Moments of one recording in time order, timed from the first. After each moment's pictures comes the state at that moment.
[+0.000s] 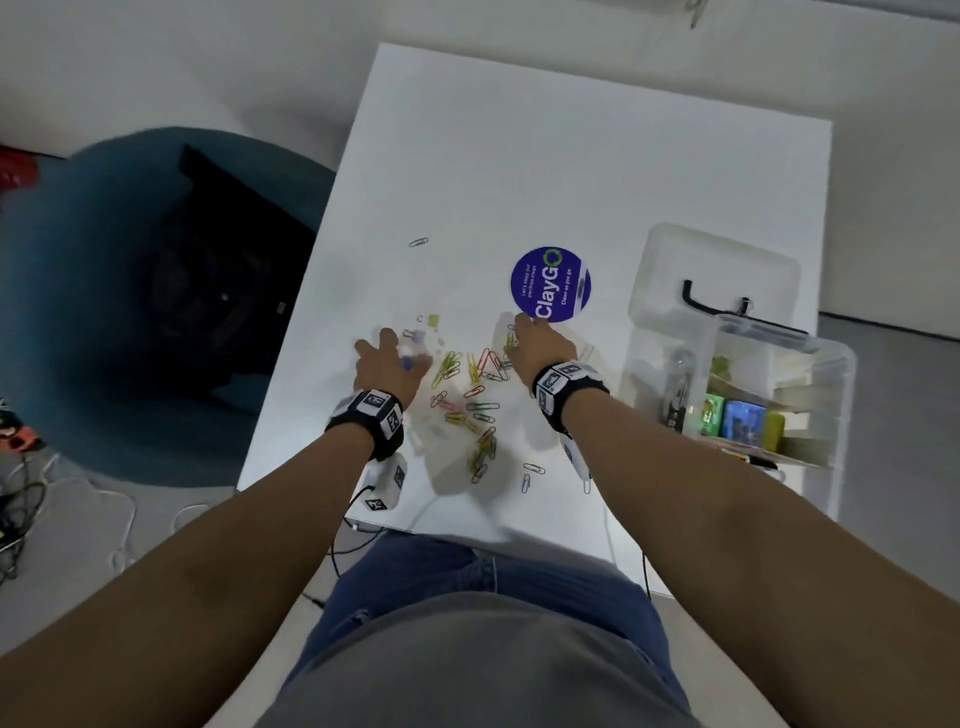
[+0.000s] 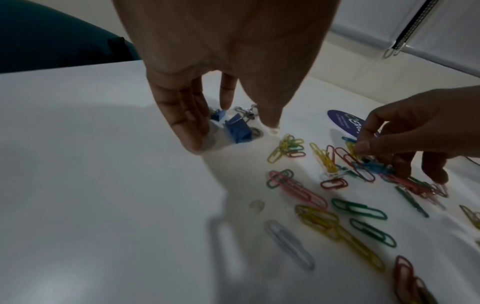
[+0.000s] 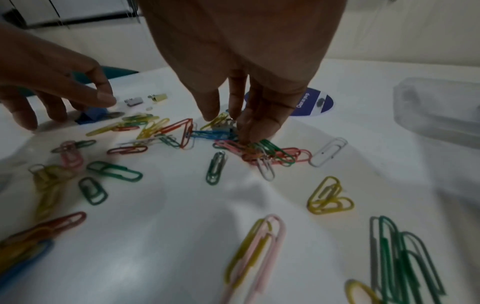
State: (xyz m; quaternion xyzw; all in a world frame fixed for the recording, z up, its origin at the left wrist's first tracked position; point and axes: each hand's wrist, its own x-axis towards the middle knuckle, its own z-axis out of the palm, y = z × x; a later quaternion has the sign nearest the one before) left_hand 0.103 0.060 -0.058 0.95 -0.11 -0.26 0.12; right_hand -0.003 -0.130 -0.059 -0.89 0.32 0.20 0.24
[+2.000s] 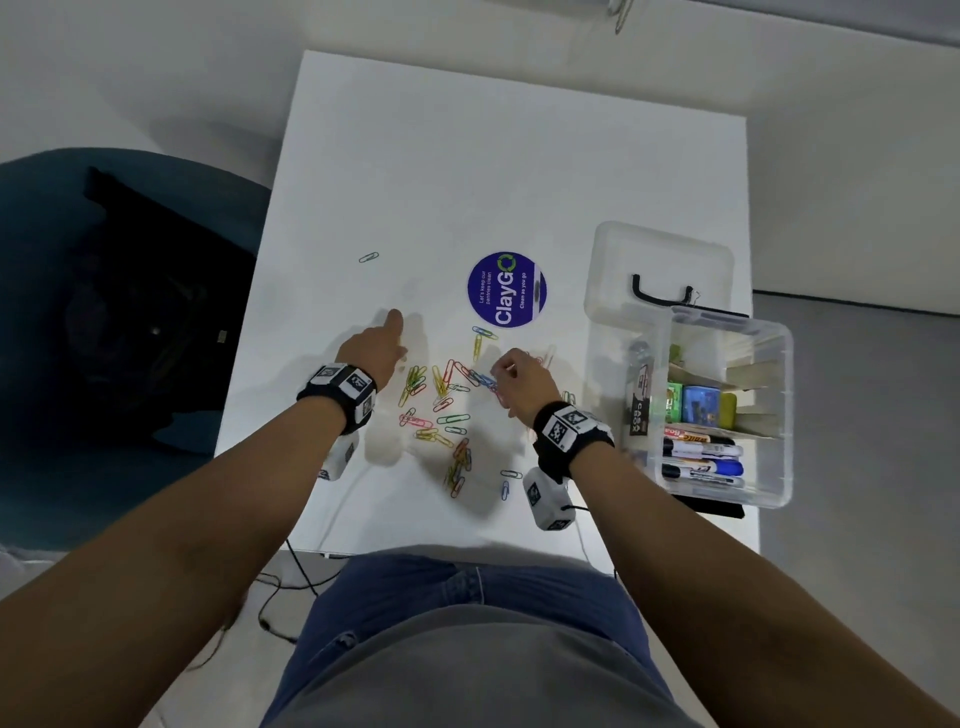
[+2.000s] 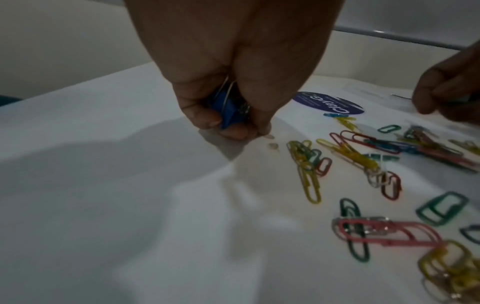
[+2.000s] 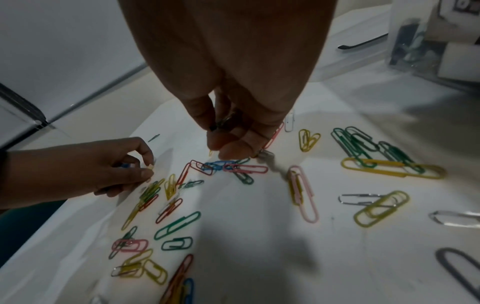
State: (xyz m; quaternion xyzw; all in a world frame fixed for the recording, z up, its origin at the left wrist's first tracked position) left_hand 0.146 0.011 -0.051 0.87 -0.37 -0.31 0.04; right_hand -0.049 -0.115 -0.038 -0.71 0.47 0.09 0.52
